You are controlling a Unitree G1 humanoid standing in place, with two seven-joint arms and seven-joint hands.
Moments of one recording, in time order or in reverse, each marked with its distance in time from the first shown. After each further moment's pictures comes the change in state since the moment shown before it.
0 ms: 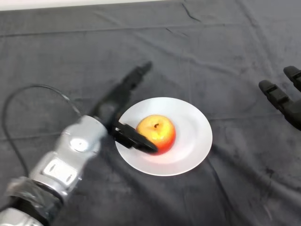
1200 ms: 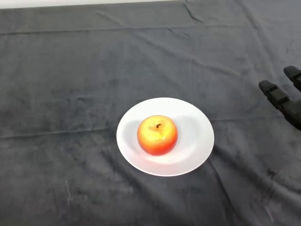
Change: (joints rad) left arm 0.149 0.201 0.769 0.504 -0.206 -0.398 0.356; right arm 0.000 0.000 0.000 0.000 0.000 0.000 0.000
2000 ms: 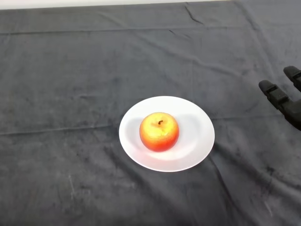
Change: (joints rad) left arm -0.018 0.016 0.098 0.167 -0.050 -0.059 0.065; right arm 0.000 0.000 0.000 0.000 0.000 0.000 0.000
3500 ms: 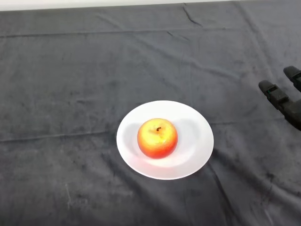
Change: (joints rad) left arm -0.041 0.003 -0.001 0.036 0.000 -0.017 -0.026; right arm 0.000 0.000 0.000 0.002 0.000 0.000 0.000
